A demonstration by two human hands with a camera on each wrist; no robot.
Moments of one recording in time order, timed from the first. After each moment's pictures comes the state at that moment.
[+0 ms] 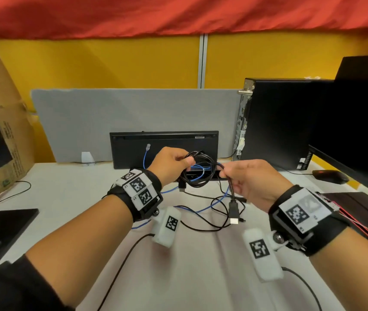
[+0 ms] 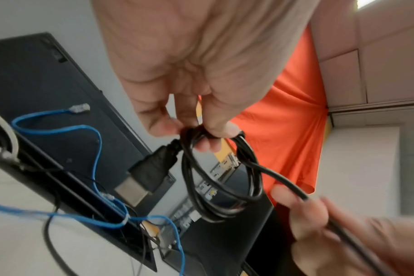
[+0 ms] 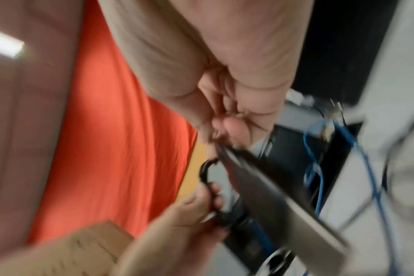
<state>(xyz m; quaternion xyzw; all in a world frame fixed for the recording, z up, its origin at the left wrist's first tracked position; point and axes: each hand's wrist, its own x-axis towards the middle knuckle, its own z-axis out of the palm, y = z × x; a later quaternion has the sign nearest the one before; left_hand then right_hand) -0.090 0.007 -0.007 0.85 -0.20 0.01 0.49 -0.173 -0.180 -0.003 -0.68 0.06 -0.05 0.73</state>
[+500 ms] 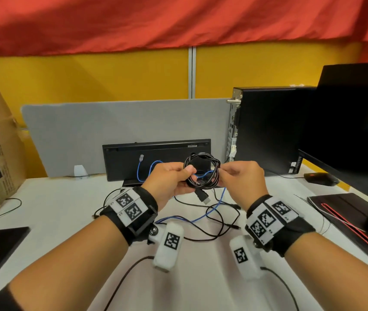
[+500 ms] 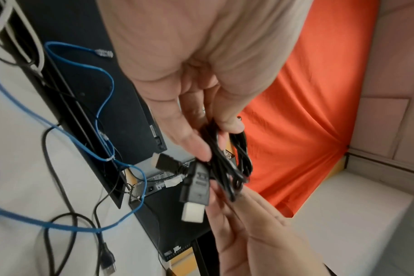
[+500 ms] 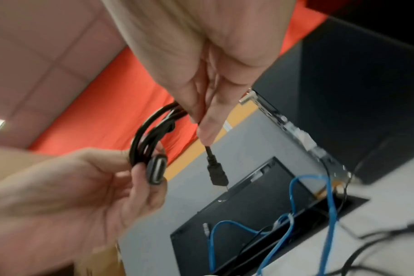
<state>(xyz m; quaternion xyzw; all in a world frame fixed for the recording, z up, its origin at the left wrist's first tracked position) -0.112 -0.005 -0.007 0.67 -0.15 -0.13 0.72 -0.156 -0.179 -0.017 -0.81 0.04 -0.30 0.49</state>
